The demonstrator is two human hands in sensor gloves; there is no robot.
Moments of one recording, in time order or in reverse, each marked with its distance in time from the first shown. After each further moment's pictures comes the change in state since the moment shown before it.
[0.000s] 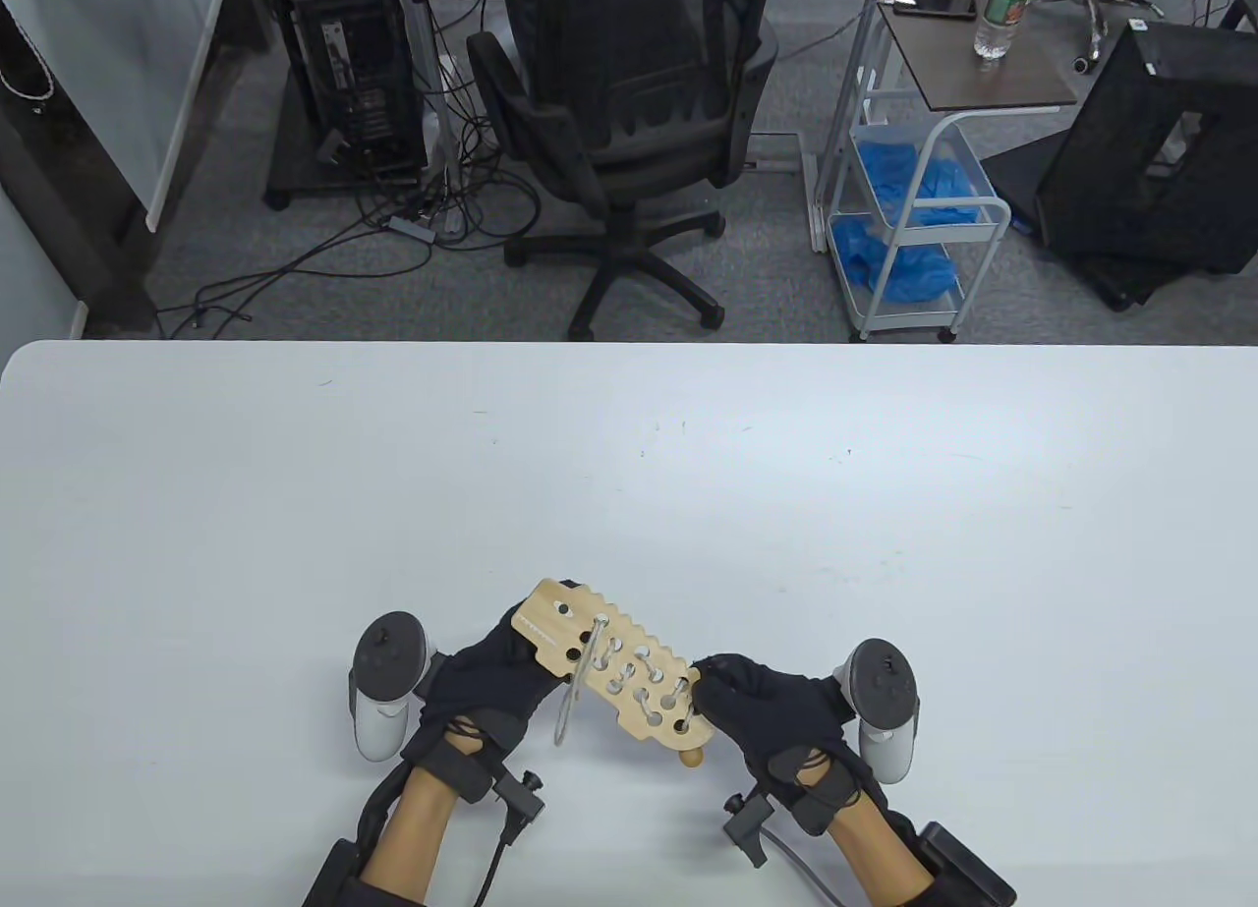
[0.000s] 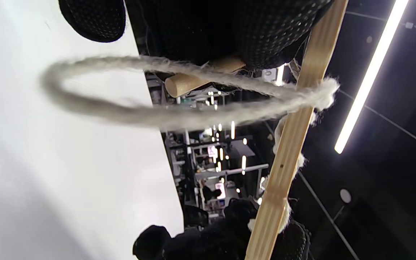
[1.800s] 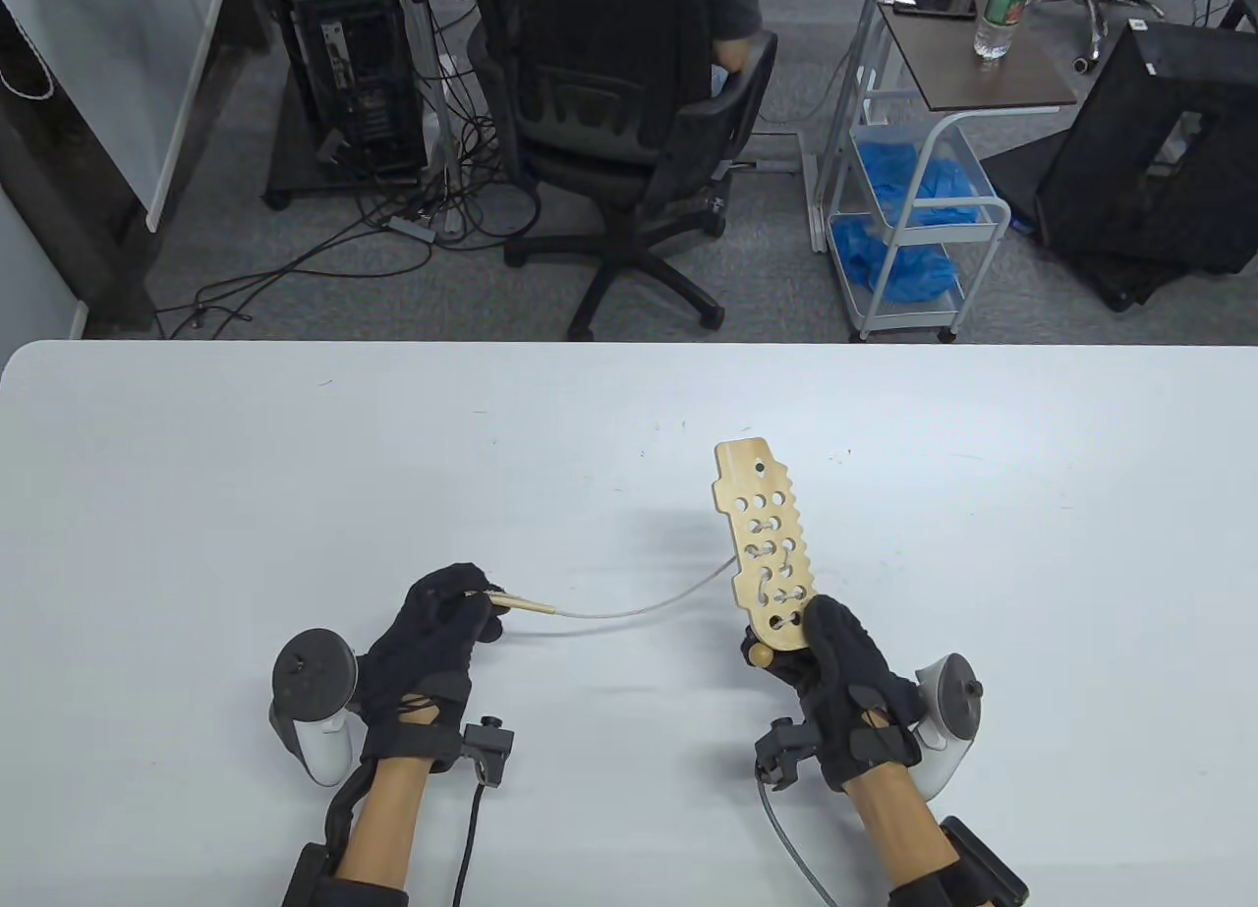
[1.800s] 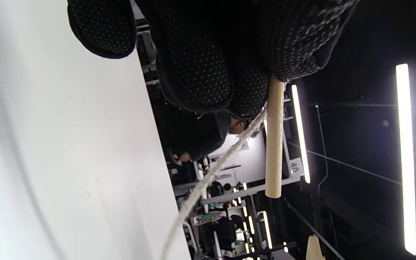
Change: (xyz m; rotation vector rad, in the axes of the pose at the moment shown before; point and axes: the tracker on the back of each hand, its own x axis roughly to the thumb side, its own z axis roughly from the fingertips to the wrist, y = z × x) left_hand -0.005 0.045 0.021 0.474 0.080 -0.131; right_hand -0.029 -0.048 0.012 -0.439 0.157 -0.400
